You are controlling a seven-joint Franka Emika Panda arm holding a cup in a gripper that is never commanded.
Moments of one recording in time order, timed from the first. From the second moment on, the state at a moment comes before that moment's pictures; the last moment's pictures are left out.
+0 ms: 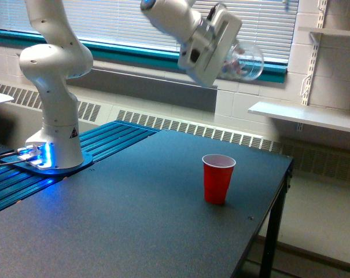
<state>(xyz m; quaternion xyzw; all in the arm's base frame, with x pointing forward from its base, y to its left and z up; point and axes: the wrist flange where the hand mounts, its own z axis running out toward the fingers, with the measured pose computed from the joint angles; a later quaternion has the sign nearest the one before) 0.464 0.036 0.430 -0.67 0.55 -0.06 0.50</state>
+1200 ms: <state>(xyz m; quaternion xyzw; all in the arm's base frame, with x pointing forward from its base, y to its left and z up) 0.413 0.070 0.328 -0.56 0.63 0.01 0.53</state>
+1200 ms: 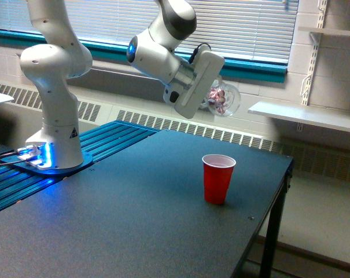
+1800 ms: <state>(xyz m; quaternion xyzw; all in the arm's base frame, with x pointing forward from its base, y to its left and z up) 0.405 0.075 0.307 -0.55 0.64 0.01 0.54</state>
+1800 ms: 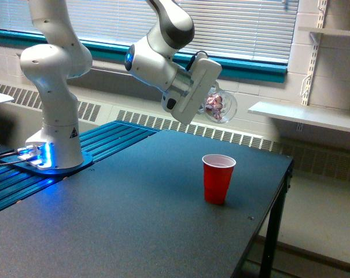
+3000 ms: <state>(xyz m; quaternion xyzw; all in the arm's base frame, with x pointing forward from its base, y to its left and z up) 0.409 0.053 0.277 -0.50 0.66 0.04 0.56</state>
